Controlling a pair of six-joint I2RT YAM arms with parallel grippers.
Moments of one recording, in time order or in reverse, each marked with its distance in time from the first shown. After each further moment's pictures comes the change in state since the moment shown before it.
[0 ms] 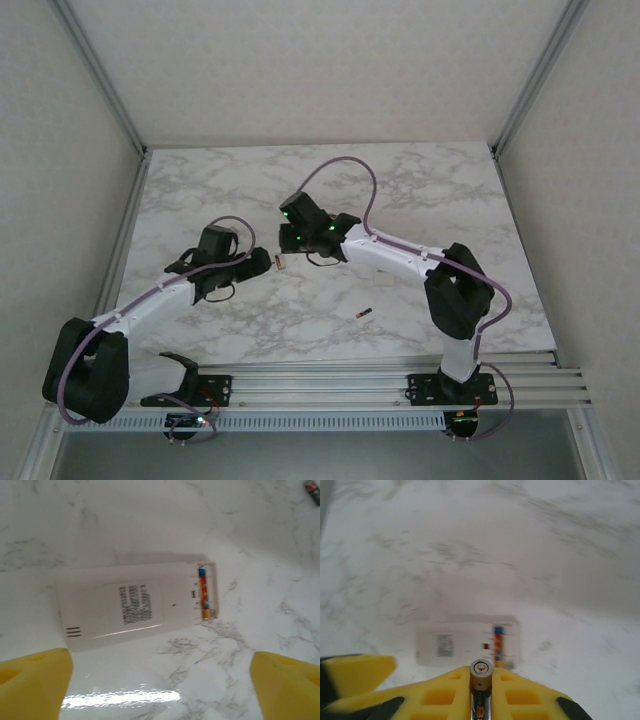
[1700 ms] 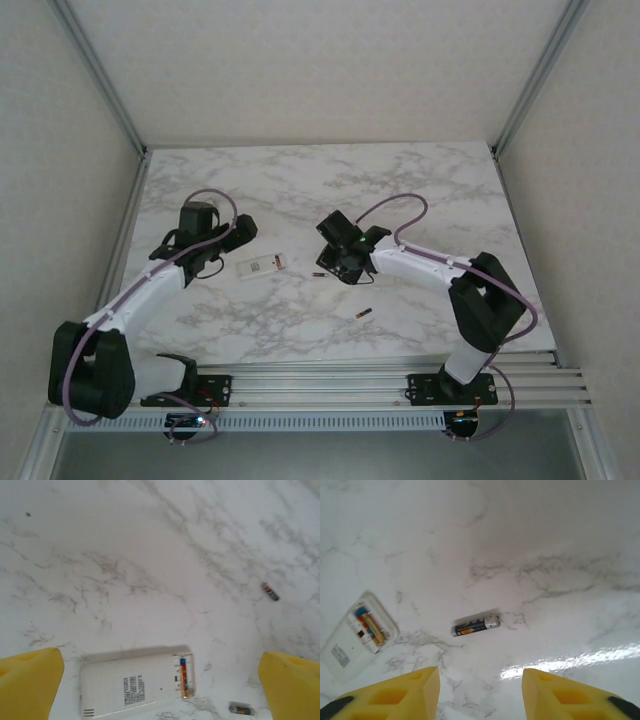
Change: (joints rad) left arm 0.131 -0.003 0.150 0.038 -0.026 0.035; right arm -0.104 -0.164 -0.319 -0.170 -0.031 0.657
